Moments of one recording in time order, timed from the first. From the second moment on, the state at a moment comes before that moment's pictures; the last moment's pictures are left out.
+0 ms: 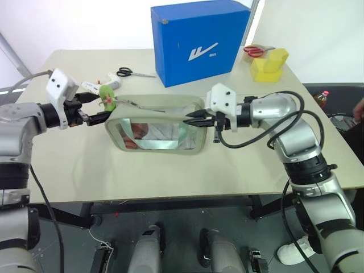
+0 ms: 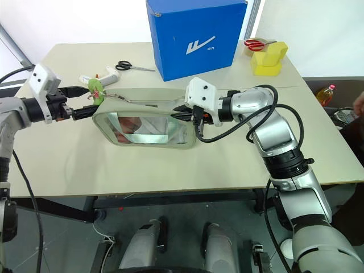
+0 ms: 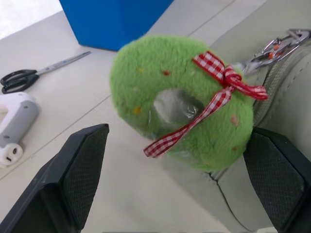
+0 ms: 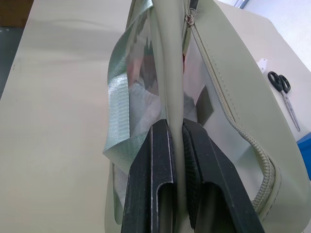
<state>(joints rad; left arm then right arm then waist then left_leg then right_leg) -0.71 0.90 0.11 0.31 -0.35 0.47 -1.07 -0.86 -0.56 0.23 -0.04 0.18 0.40 1.11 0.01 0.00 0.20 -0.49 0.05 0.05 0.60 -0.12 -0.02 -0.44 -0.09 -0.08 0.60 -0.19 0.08</state>
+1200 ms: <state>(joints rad) -0.86 0.90 -0.03 0.17 -0.25 0.41 -1.17 -0.91 -0.51 0.24 0.00 0.12 0.45 1.02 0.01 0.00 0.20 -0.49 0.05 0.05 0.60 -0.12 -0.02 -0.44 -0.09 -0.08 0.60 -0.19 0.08</state>
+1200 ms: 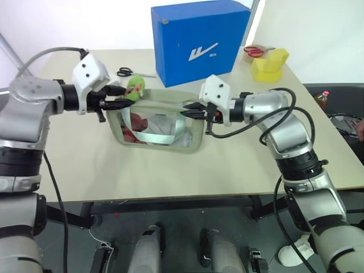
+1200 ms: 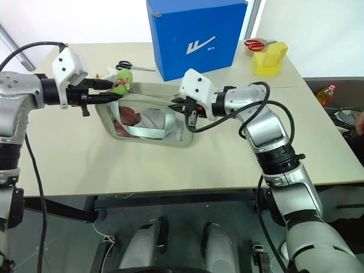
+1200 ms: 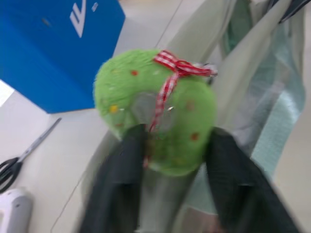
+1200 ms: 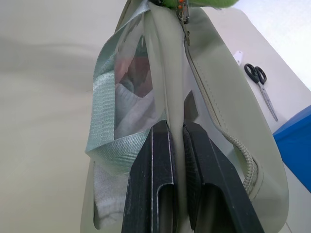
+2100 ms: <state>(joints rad) -0.68 0.86 0.04 0.20 -0.26 0.43 -1.09 -0.91 -0.53 0.24 0.01 0.12 0.44 1.02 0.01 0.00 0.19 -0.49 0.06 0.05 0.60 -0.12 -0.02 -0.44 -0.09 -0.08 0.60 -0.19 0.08</state>
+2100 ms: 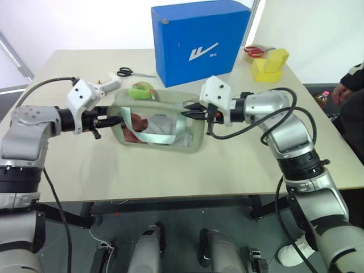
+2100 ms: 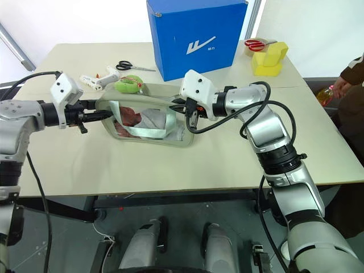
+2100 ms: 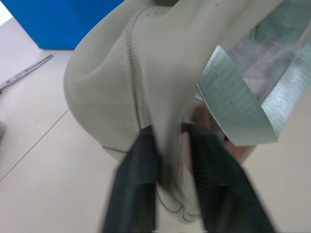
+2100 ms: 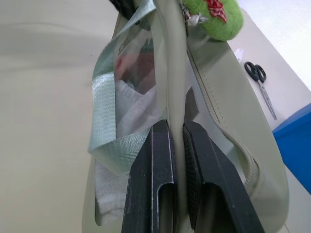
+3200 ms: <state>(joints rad) -0.66 0.88 0.04 0.14 -0.27 0.44 -1.11 -1.20 -0.25 0.25 0.30 0.17 0.47 0.97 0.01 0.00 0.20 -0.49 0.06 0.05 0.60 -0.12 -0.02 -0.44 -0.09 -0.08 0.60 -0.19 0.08</state>
